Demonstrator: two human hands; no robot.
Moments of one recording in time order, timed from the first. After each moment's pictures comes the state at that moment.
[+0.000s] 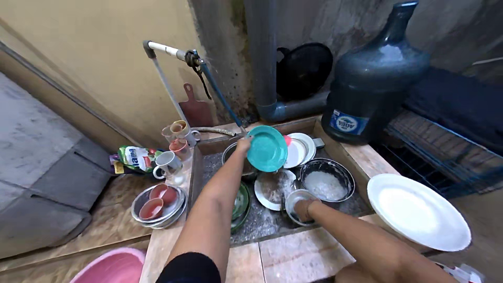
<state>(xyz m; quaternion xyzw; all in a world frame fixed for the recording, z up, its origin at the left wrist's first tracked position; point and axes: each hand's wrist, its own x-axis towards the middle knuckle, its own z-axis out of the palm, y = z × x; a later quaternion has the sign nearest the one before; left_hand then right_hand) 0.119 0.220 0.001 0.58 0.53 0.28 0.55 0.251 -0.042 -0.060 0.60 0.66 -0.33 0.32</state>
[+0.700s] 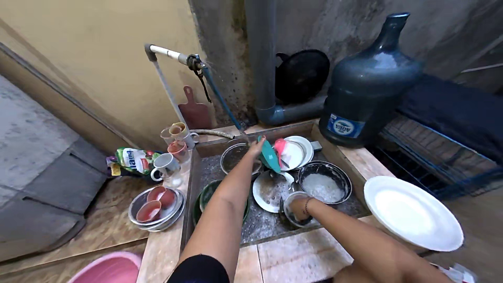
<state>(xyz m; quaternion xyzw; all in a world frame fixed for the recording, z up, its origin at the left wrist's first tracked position) 0.150 0.194 -0.007 0.59 0.52 0.18 0.59 0.250 -0.032 -0.038 0.58 0.69 -0.32 0.29</state>
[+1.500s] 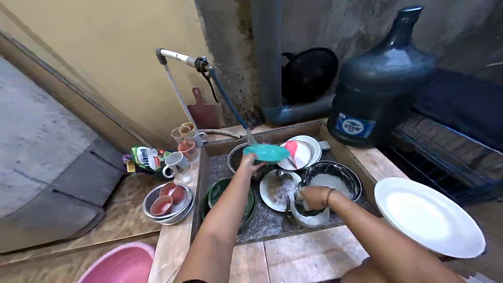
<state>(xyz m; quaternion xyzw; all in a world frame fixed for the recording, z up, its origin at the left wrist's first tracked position) 0.096 0.146 0.014 0.30 0.54 0.36 0.69 0.264 -0.041 0.027 0.61 0.70 -0.33 0.17</state>
